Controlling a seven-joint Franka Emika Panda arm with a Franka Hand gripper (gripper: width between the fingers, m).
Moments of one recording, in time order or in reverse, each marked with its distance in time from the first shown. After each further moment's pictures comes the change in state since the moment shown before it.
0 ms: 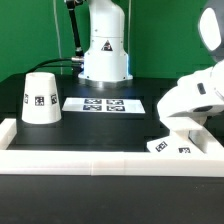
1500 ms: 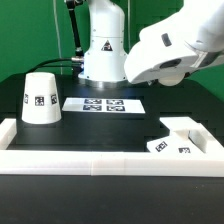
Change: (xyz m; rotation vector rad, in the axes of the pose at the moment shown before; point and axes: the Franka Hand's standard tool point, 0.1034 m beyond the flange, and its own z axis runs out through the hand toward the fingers) arm -0.055 0.078 -0.091 0.100 -0.031 -0.093
